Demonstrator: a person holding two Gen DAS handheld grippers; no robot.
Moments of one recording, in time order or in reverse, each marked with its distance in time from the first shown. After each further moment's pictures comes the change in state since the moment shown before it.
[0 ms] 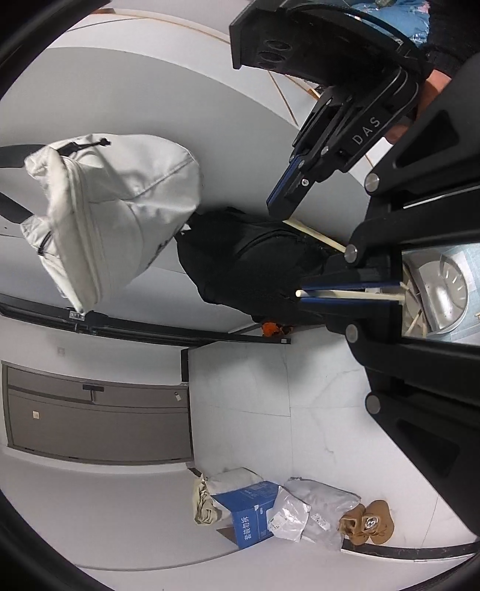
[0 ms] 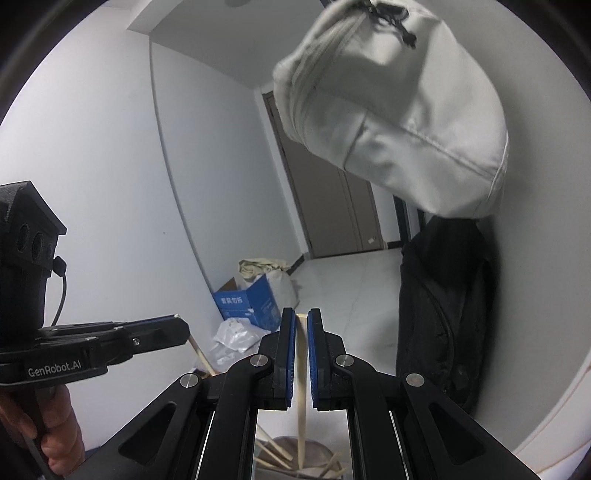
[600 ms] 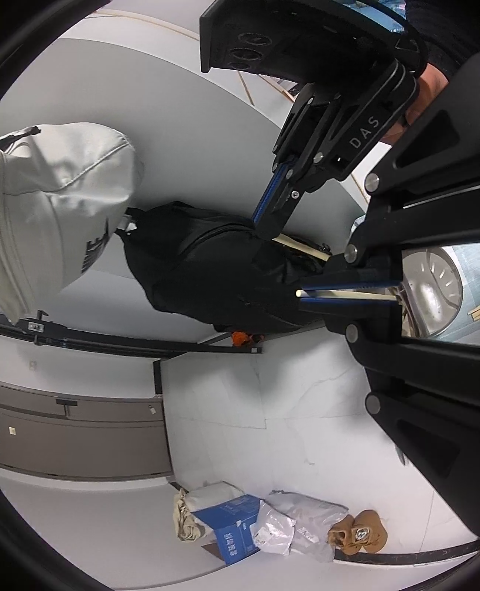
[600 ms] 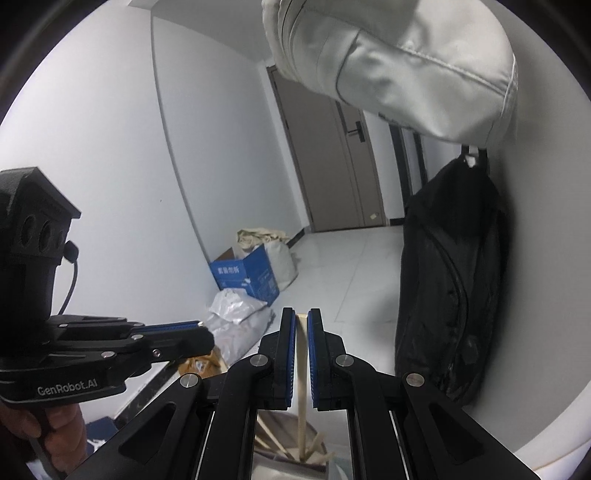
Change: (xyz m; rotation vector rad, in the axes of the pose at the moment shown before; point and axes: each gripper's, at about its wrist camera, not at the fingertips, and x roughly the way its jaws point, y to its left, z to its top) left arm 0.040 0.007 -0.023 0.018 0.117 -0.044; right arm 0.026 -0.010 -0.042 -0.037 0.098 0.008
